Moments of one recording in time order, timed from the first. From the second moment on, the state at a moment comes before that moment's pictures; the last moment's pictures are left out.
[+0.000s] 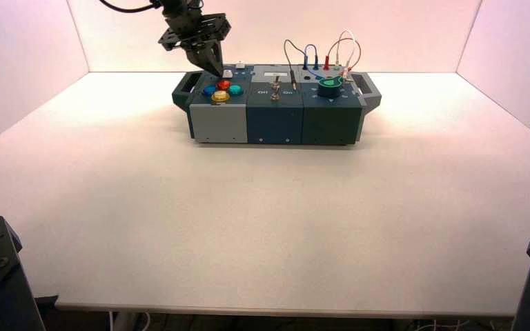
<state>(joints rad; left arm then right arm) -0.23 0.53 0.07 -0.61 0.67 0.66 0.38 -0.30 0.62 0.17 0.54 -0.38</state>
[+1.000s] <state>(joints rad) -0.27 0.58 0.01 -0.65 0.70 0.66 0.38 -0.30 0.62 0.17 0.54 -0.38</state>
